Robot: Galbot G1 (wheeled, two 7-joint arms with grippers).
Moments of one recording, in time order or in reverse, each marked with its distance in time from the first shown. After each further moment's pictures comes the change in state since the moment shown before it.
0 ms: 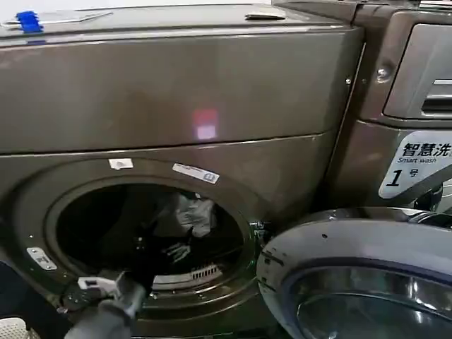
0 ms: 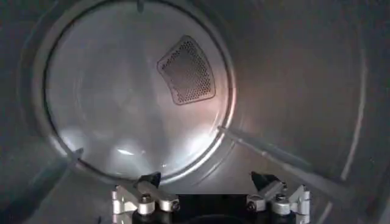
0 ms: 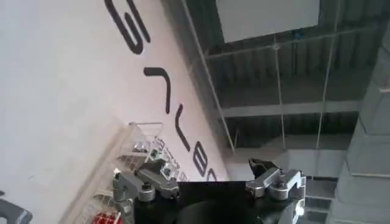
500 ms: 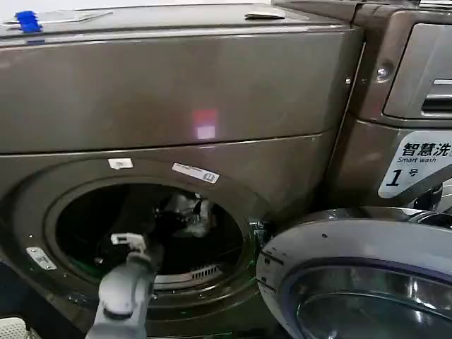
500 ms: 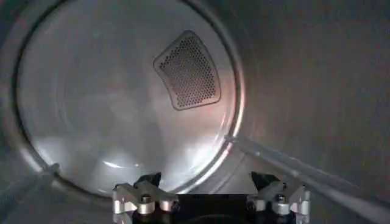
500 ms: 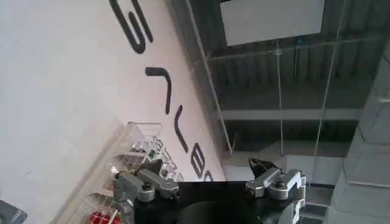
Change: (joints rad) left arm -0.310 -0.017 0.049 0.352 -0.004 -0.078 -0.017; right arm -0.016 -0.007 0.023 -0.005 -0.016 -0.006 0.001
